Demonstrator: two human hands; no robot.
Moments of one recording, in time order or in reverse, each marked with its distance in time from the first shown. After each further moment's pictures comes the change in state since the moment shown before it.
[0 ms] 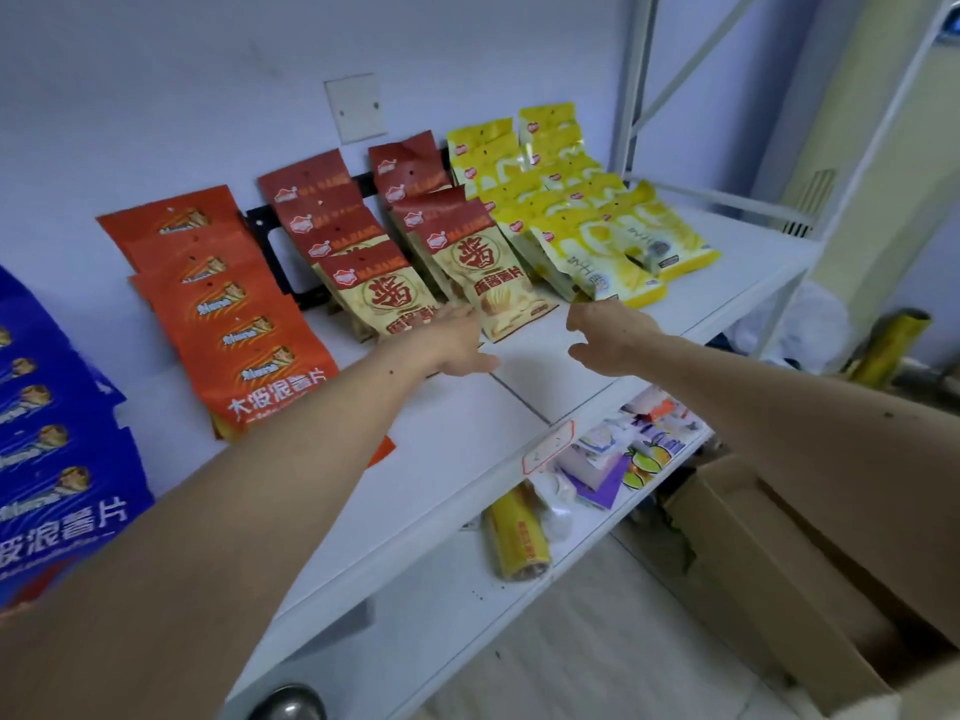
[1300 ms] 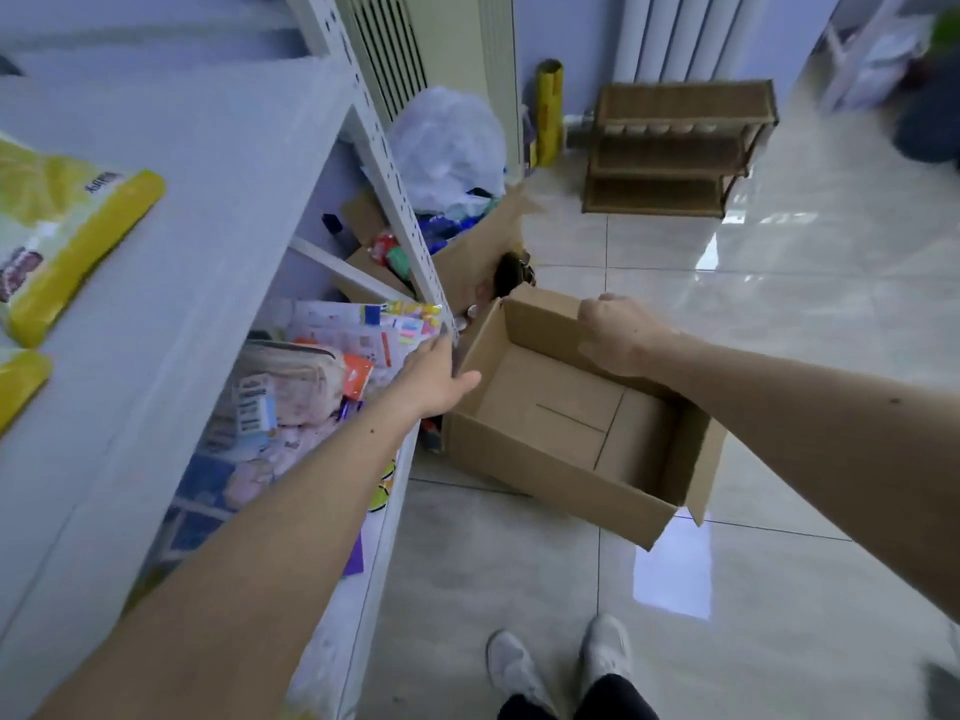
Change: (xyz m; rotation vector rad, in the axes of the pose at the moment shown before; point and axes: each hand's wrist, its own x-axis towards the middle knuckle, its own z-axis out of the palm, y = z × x) left_hand 0.354 0.453 0.216 -0.140 -0.335 0.462; right_hand -0.074 0.513 0.230 0.267 -0.207 0.765
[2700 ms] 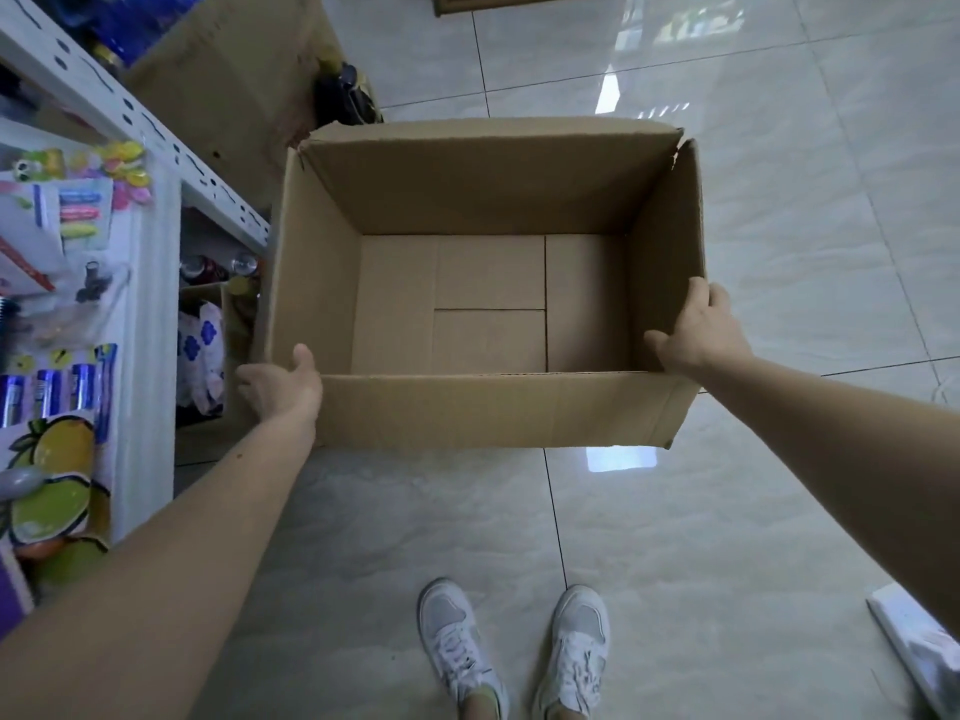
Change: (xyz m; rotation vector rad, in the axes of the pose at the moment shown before) left_hand 0.194 -0.082 0.304 -0.567 0.370 -0.656; right_hand 0.009 0.229 0.345 0.377 0.062 0.826
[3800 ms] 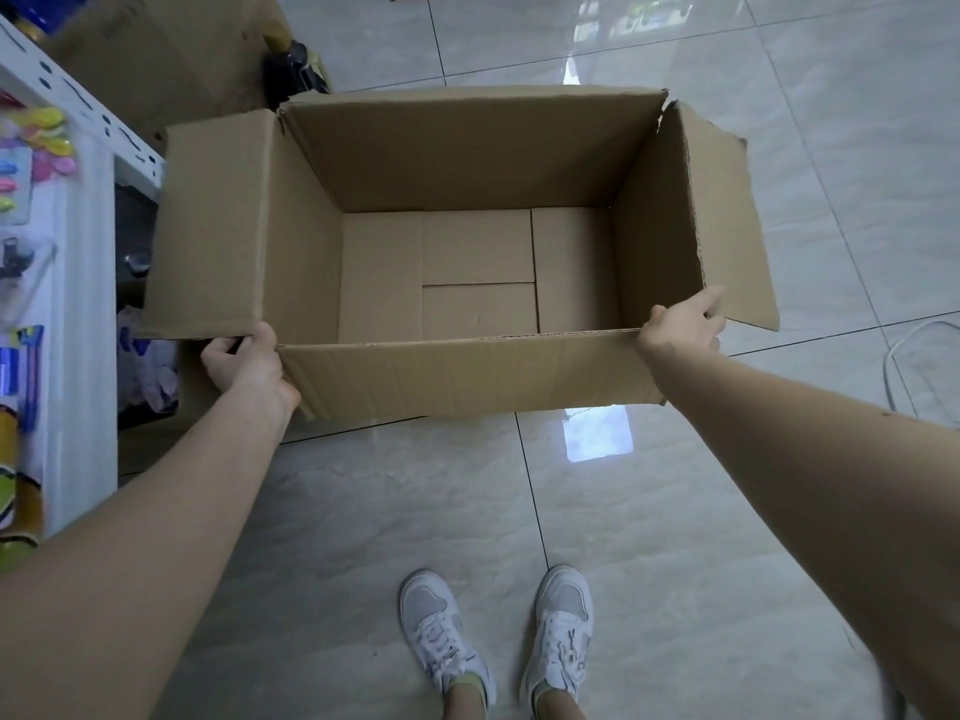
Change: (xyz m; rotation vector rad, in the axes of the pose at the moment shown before) left_hand 0.003 0.000 0.018 -0.804 -0.091 -0.137; right_hand -0.022 0.011 0.024 0.422 0.211 0.458
